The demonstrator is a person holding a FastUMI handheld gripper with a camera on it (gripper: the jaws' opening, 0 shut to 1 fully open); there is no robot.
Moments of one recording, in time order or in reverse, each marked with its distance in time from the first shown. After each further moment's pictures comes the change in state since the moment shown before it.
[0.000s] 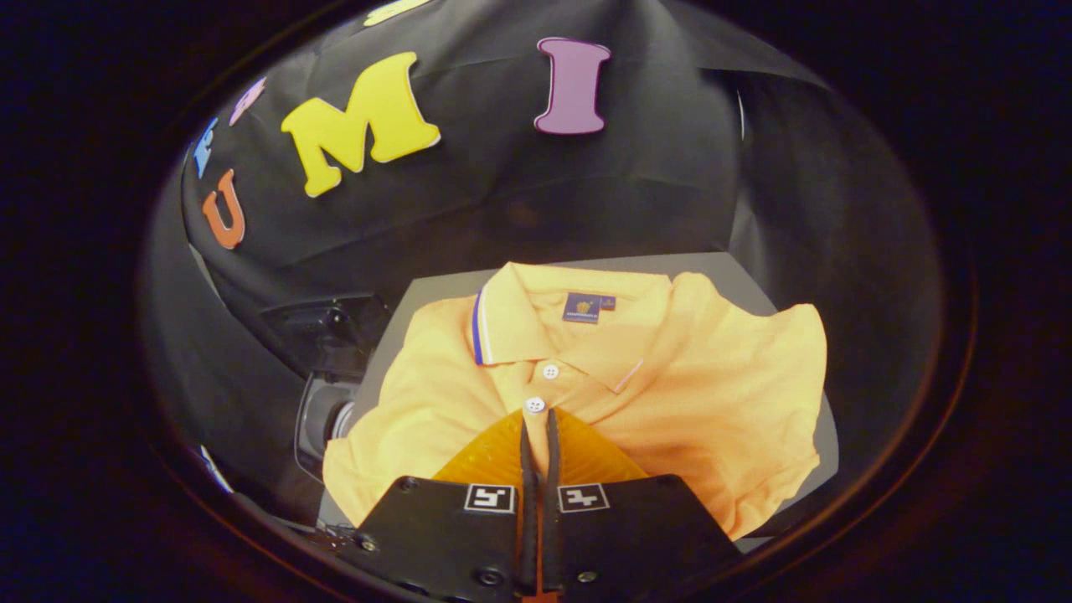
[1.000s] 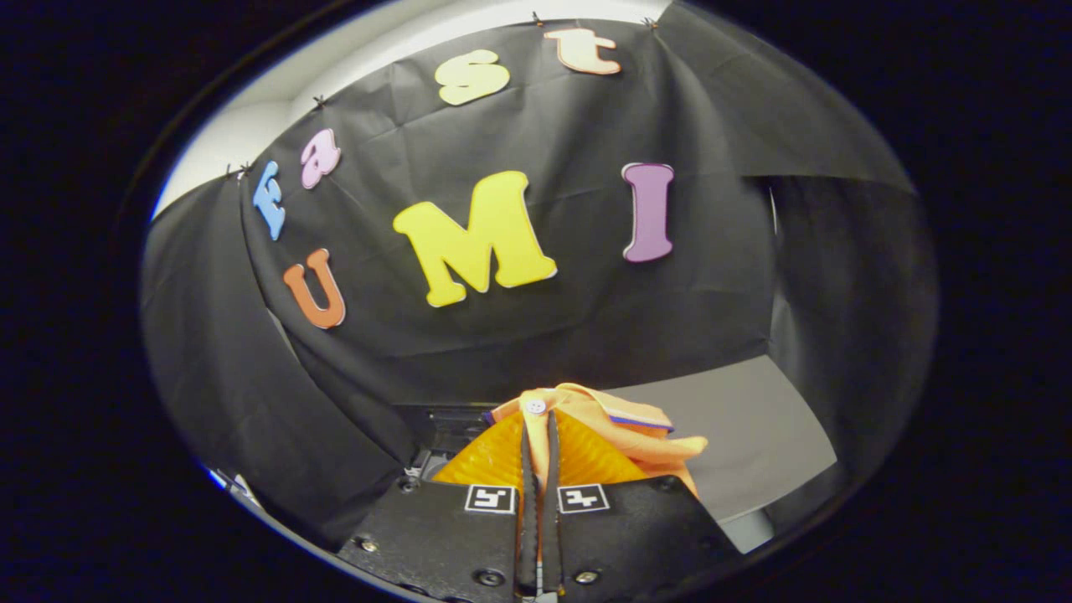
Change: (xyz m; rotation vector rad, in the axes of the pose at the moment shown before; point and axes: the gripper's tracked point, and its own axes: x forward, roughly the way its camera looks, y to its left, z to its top) arm -0.175 0.184 0.085 -0.021 -0.326 0.199
